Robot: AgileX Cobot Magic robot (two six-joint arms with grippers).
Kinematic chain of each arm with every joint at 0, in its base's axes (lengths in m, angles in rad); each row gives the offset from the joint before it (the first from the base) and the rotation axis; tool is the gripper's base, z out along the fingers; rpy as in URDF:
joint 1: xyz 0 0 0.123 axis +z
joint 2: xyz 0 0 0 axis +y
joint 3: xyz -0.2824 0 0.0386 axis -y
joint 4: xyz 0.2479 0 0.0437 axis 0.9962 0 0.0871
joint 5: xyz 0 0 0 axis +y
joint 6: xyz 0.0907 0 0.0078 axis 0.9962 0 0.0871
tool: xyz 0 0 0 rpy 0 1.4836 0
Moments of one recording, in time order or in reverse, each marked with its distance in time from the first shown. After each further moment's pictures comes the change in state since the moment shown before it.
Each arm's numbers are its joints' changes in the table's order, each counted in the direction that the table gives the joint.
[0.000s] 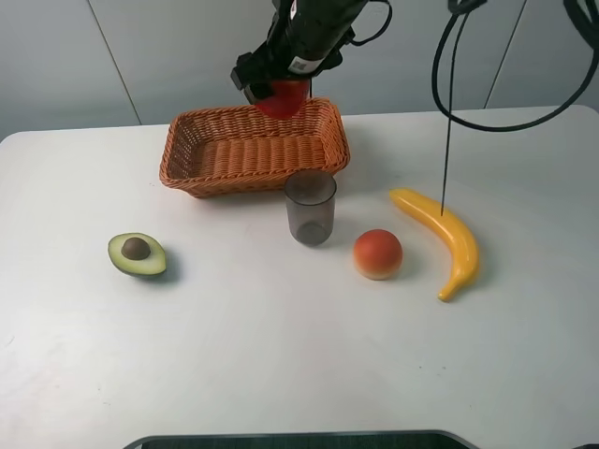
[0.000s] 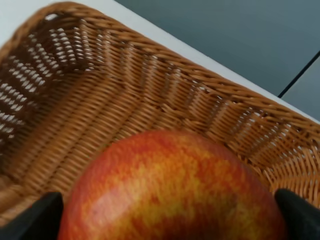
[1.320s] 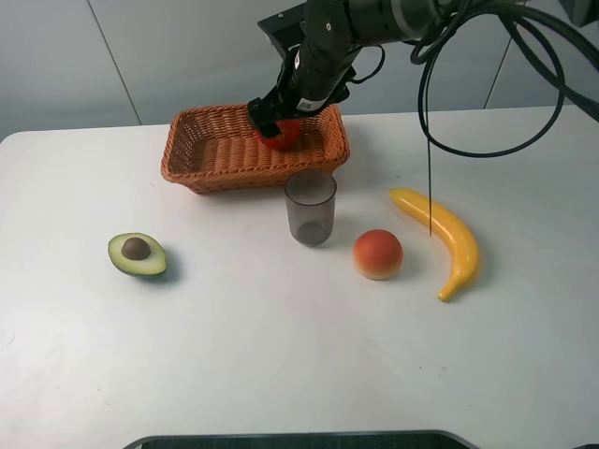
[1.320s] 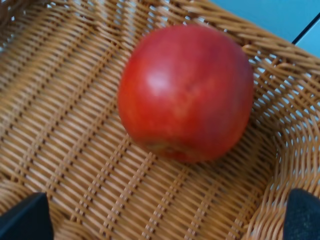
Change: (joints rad) left arm 0.000 0.001 0.000 0.000 0.000 0.002; right arm -0.014 0.107 0.002 -0.059 -0.018 0.020
